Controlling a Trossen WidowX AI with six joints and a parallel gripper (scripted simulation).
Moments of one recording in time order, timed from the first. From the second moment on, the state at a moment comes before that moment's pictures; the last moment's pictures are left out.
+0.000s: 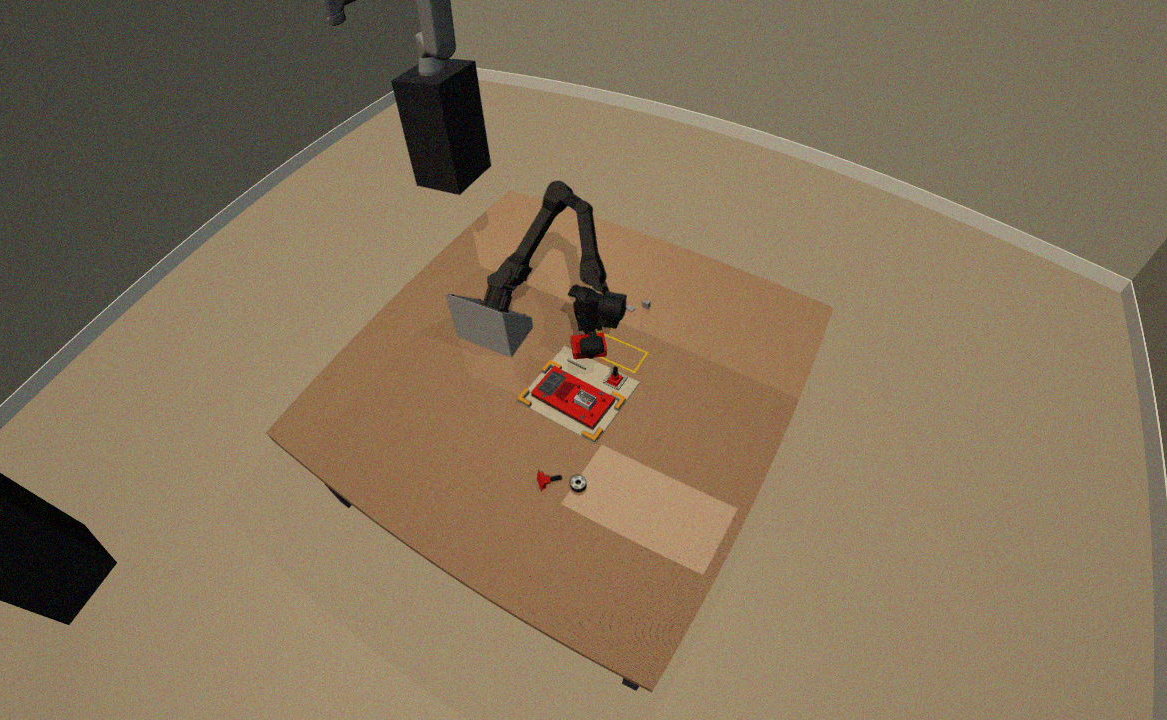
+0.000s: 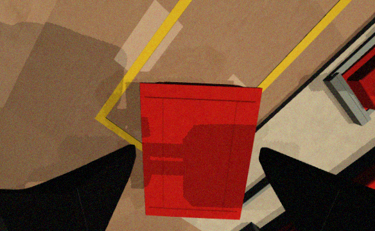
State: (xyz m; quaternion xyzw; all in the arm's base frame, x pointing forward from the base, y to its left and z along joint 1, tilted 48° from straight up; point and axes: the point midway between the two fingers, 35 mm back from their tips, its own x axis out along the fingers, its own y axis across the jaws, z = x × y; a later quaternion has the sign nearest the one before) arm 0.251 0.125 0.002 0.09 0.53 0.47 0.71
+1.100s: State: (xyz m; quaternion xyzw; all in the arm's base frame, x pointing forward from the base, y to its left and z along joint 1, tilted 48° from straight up) arm 0.248 0.124 0.001 0.09 0.53 0.47 0.70
